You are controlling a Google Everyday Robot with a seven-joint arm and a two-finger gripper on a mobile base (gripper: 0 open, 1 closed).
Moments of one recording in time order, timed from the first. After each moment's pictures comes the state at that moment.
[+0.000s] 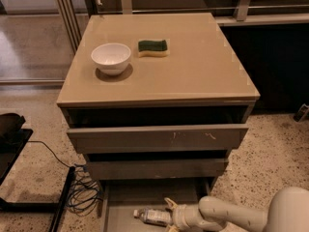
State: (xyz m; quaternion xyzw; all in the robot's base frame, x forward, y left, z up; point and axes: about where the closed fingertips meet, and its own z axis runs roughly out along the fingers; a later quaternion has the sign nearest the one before) arm 0.434 -0.035 0.202 -0.54 0.72 0.31 0.31
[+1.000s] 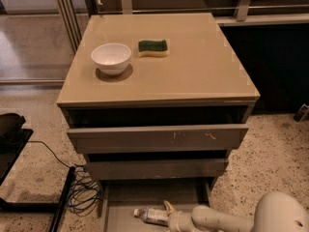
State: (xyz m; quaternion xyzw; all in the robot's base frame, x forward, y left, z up) arm 0.438 -0.028 0.132 -0.55 0.73 0.25 0.32
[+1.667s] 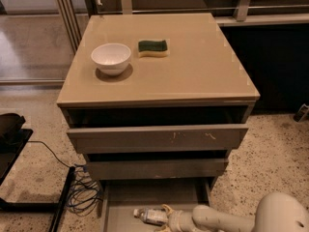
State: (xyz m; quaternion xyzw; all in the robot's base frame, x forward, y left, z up) arm 0.438 -0.028 0.131 -0.55 0.73 0.25 0.32
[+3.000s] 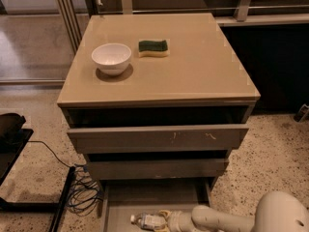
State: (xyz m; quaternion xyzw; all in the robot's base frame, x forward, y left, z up) arm 0.438 -0.028 0.136 -0.55 0.73 0.25 0.32
